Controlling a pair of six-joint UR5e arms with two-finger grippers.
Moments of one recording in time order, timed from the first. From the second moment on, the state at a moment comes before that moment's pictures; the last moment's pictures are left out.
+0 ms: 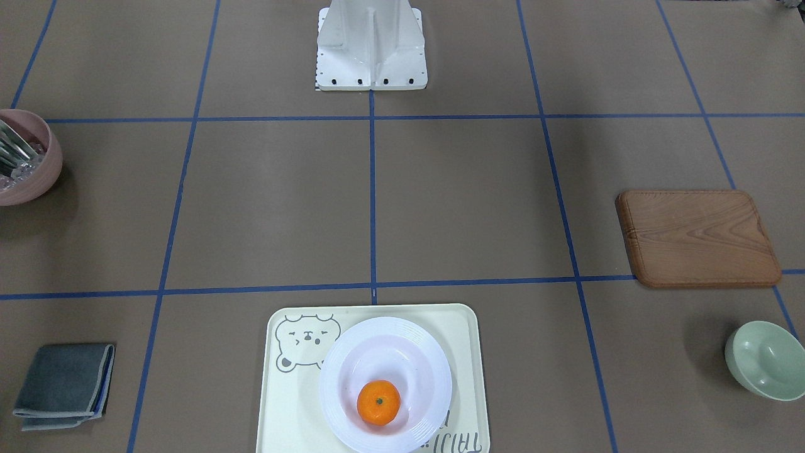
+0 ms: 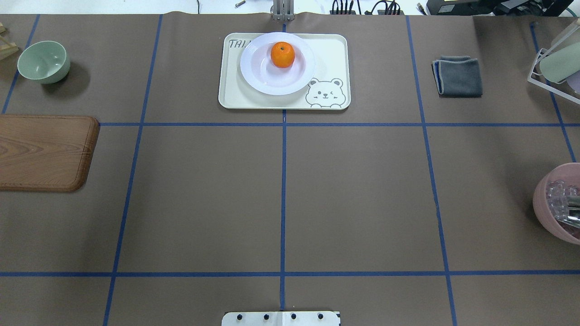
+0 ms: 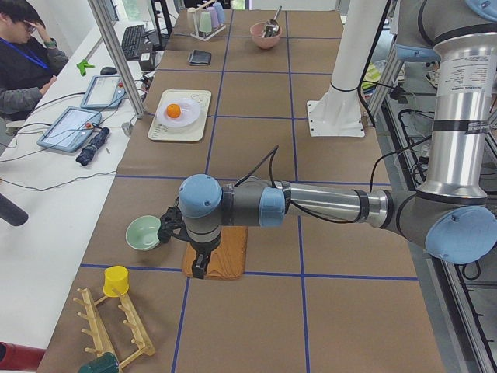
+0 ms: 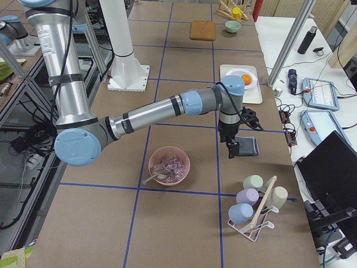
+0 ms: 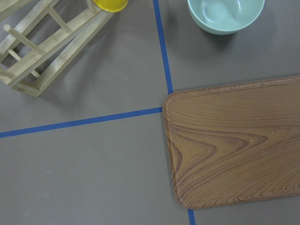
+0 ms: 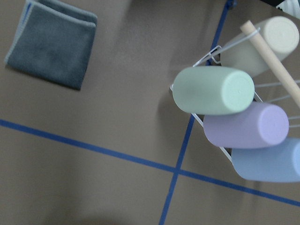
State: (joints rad) left arm -1.68 -1.58 -1.66 -1.49 -2.38 0.22; right arm 1.45 -1.41 1.75 -1.71 2.14 -0.07
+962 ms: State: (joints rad) left arm -1.68 -1.55 -1.67 -1.50 -2.37 0.23; right arm 1.56 -1.66 1.73 -1.63 2.21 -0.15
